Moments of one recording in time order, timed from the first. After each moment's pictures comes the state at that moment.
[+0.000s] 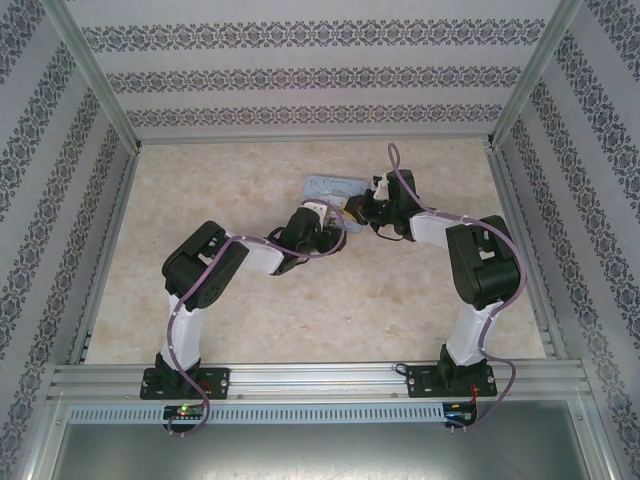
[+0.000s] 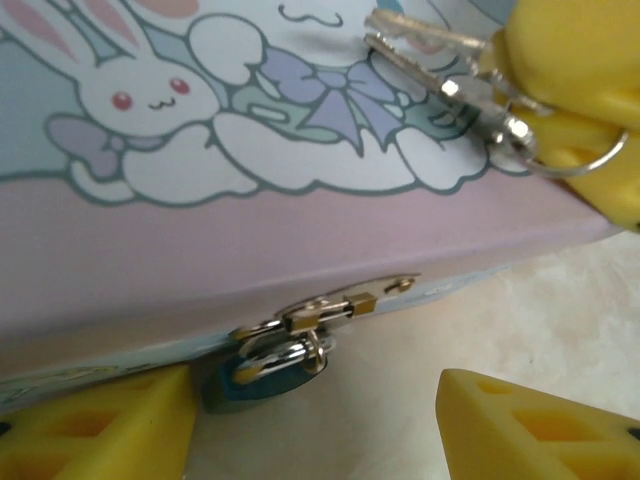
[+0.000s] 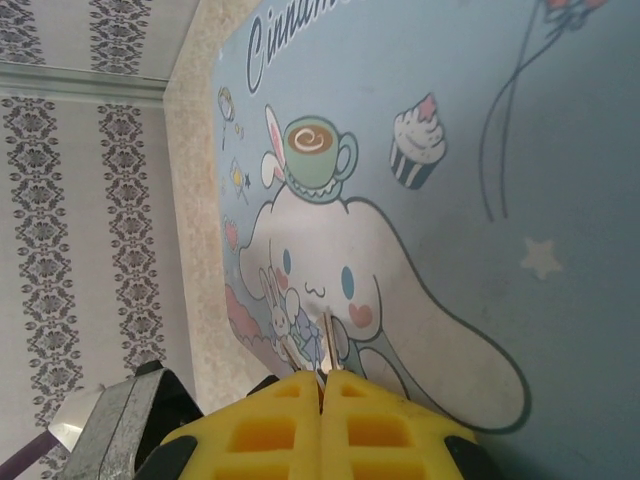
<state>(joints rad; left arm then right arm) -0.64 2.07 1.05 0.46 0.08 -0.45 0.26 1.86 1.02 0.20 -0.68 0.98</state>
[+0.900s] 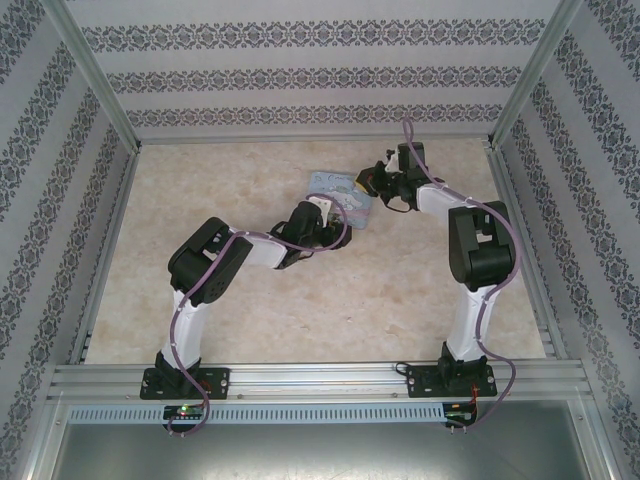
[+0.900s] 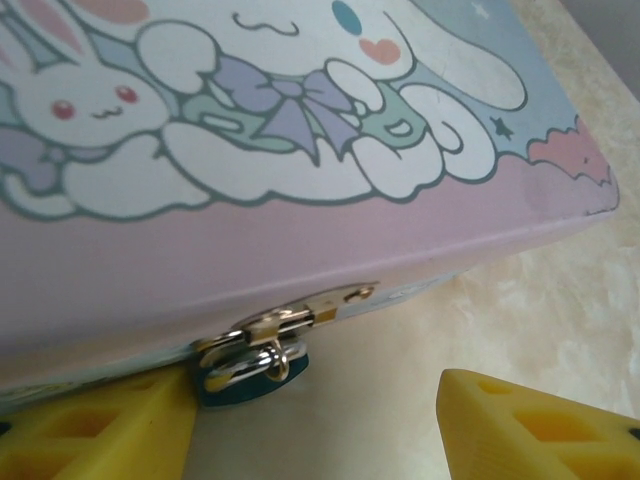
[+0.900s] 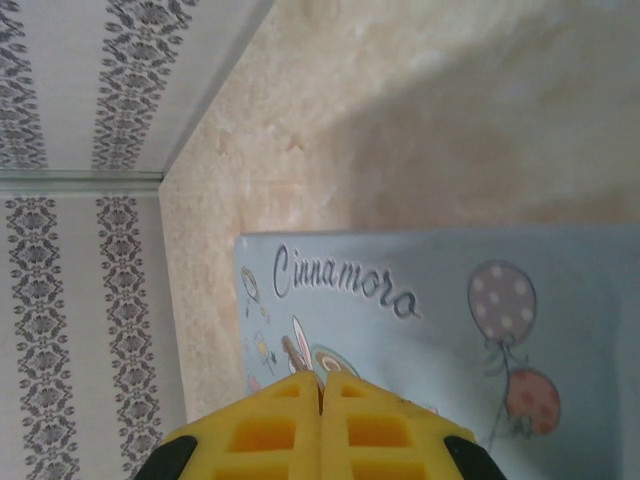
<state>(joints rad) -0.62 2.12 1.13 0.44 0.15 -0.45 0.16 2.02 1.36 -0.01 -0.64 0.93</state>
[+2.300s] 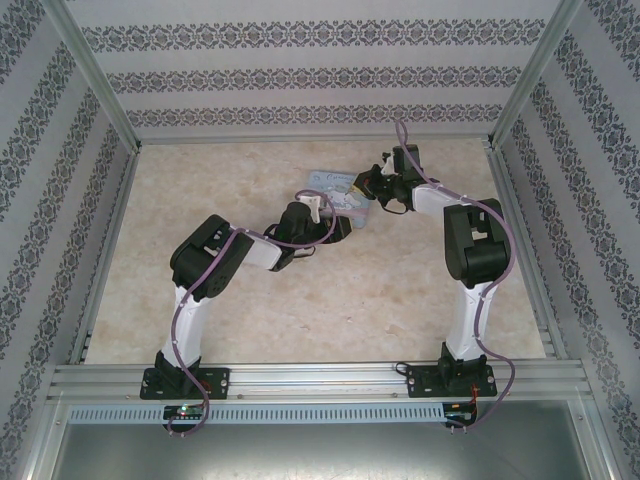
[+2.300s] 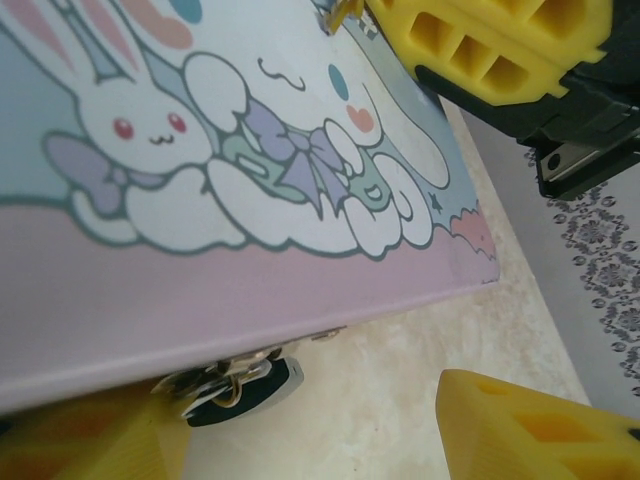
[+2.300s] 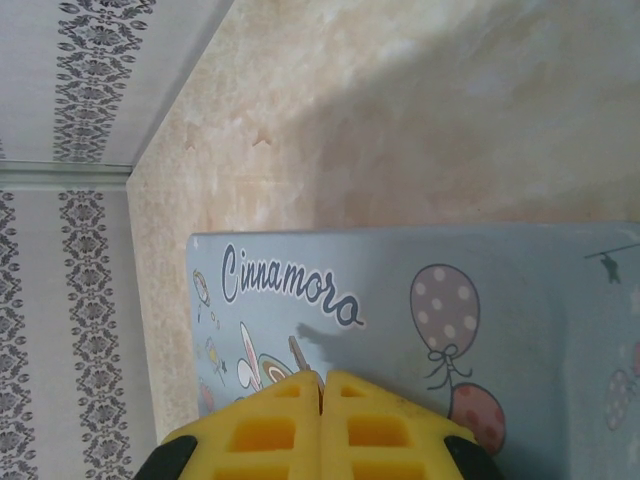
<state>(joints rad) -0.58 2.15 1.07 0.71 0.34 -0.78 0.18 2.05 1.37 -0.03 -0.61 0.89</state>
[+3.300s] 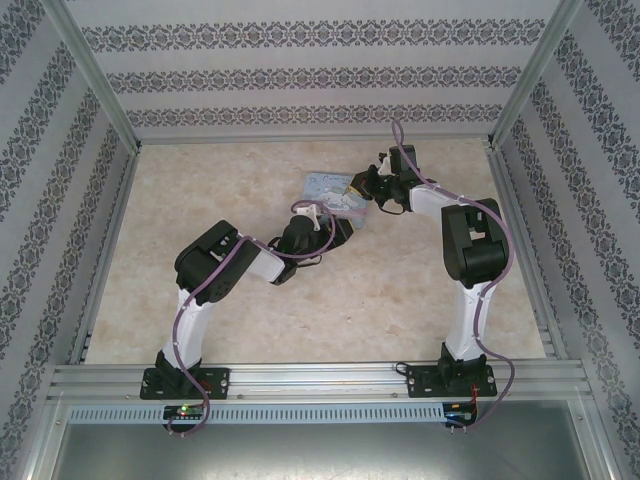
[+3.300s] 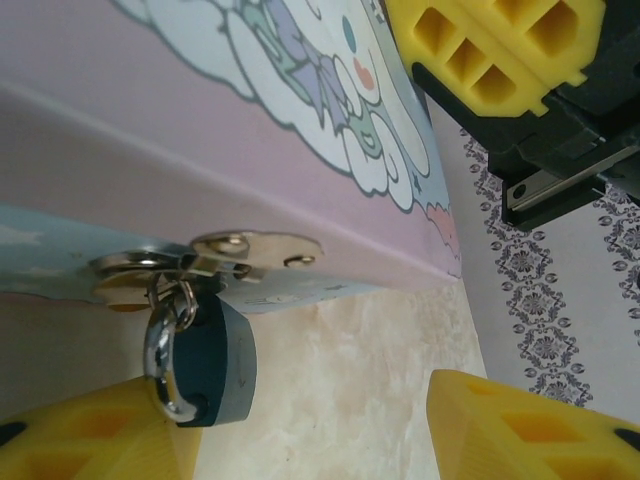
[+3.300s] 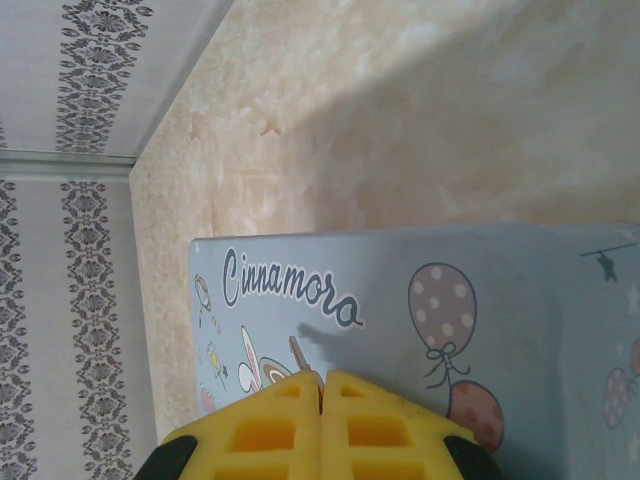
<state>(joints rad) -0.65 2.15 0.98 0.88 0.19 -1.04 0.19 2.06 1.37 -0.01 -0.61 0.89</state>
